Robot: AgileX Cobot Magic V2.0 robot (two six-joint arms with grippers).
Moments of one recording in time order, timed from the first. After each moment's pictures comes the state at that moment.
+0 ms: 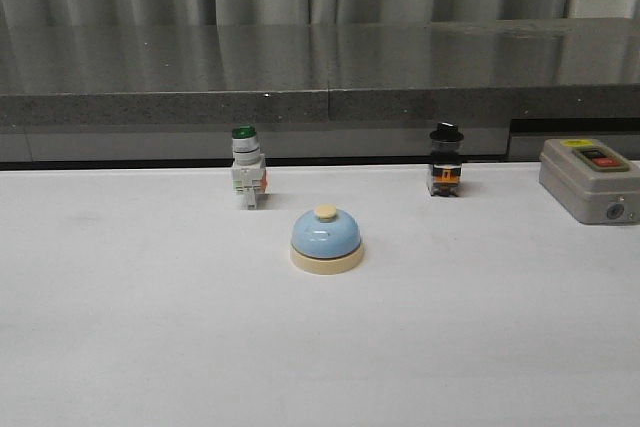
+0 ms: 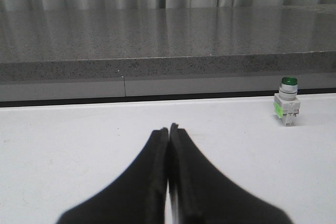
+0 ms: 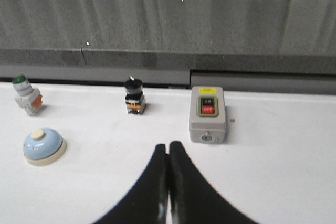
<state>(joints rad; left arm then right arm) -0.08 0.00 0.00 0.07 0.14 -0.04 0.14 0.27 -0.37 -0.02 0.42 0.08</state>
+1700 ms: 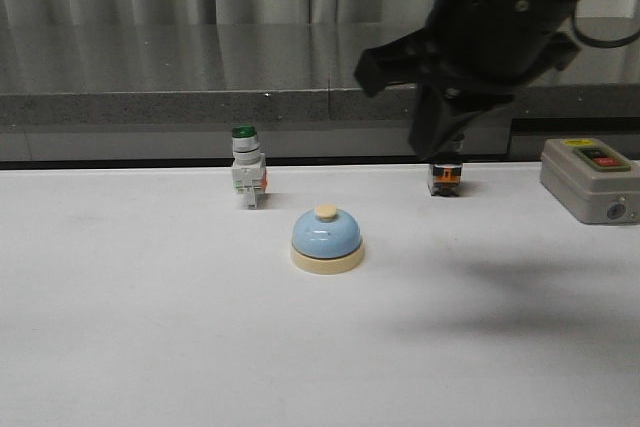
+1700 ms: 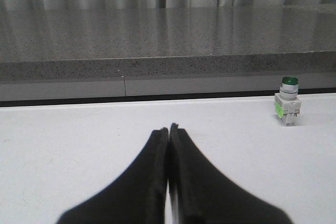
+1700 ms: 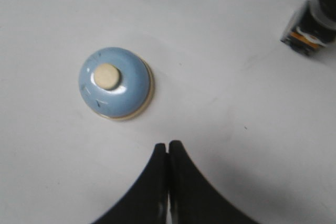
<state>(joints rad) -0.08 0.00 0.00 0.07 0.14 -0.04 0.52 1.65 -1.13 -0.02 0.52 0.07</state>
